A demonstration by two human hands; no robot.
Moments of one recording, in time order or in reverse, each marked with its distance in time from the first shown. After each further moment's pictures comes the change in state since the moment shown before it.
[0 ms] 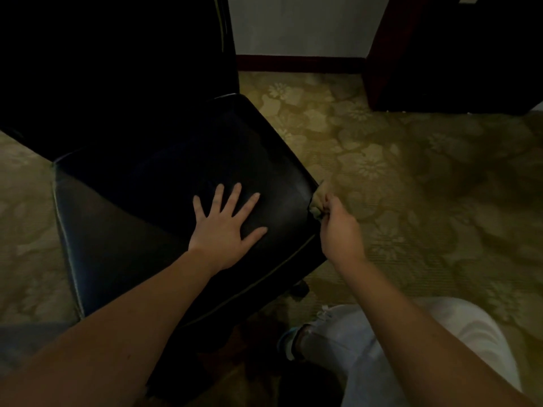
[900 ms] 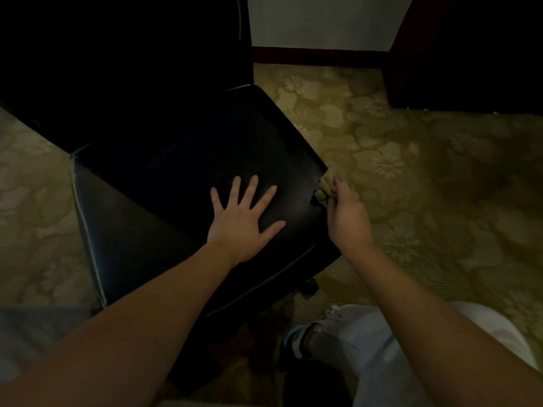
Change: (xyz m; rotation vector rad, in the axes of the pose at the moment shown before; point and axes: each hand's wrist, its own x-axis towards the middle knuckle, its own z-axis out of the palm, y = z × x) left_hand 0.006 0.004 0.006 -0.025 0.063 -0.046; right_hand 0.024 -0.007 0.017 0.012 0.039 -0.110
